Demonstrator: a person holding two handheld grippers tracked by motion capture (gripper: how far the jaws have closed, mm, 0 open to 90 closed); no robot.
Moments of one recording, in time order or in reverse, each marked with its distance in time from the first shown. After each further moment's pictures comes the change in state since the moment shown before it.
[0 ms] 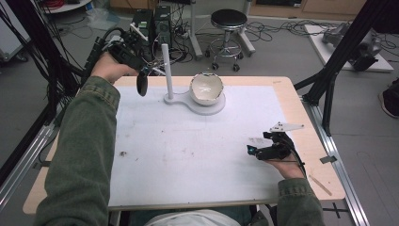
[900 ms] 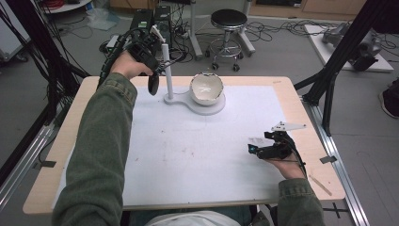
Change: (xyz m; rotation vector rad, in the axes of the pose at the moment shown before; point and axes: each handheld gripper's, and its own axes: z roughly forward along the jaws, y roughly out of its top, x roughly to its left) left arm -0.015 0.025 0.036 0.097 0.018 0.040; right arm -0.002 0.000 -0.002 -0.009 -0.006 0.035
